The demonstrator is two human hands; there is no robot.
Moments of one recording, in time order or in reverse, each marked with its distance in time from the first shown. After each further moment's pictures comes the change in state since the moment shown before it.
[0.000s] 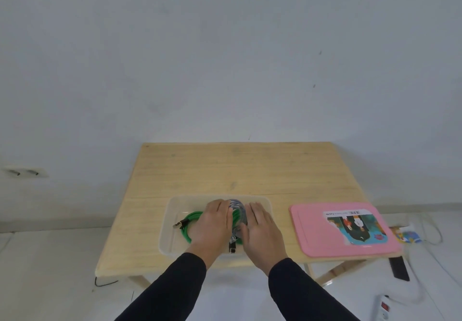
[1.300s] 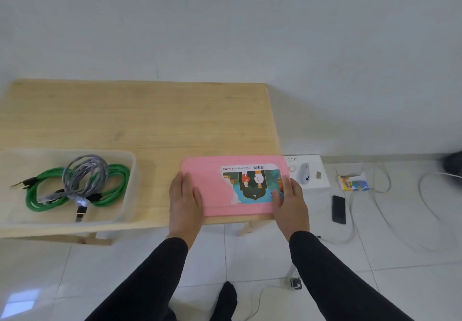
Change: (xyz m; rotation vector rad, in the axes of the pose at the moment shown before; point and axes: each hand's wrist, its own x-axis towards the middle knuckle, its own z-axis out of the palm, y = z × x) left_hand 0.006 0.181 0.221 -0.162 0.034 -0.417; right_hand -0.049 0.365 -0.015 0.288 -0.106 0.462
